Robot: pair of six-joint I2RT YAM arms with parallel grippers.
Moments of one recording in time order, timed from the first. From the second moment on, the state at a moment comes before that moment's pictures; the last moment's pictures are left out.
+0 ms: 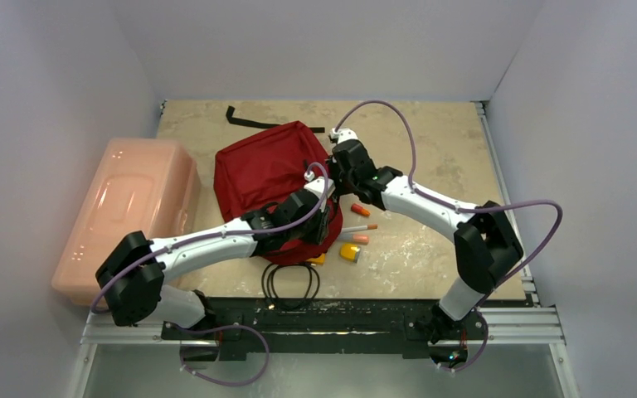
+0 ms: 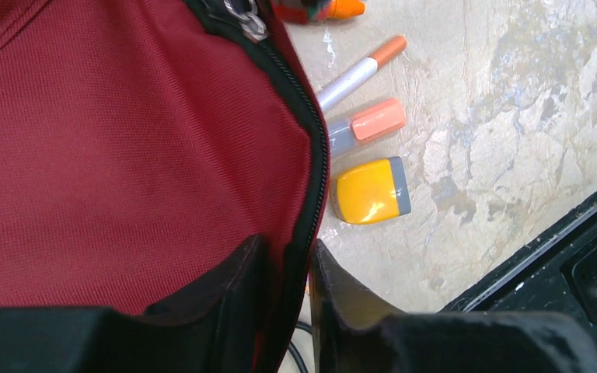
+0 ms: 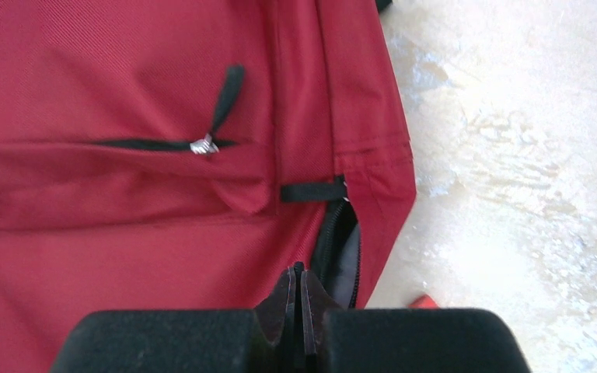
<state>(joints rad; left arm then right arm) -0.95 1.40 0.89 -0.23 -0.14 -0.47 0.70 1.66 1.21 -0.27 0.16 0.36</state>
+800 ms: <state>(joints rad) -0.97 1.33 0.76 -0.05 -0.16 -0.40 0.53 1.92 1.31 -0.01 0.16 0.49</state>
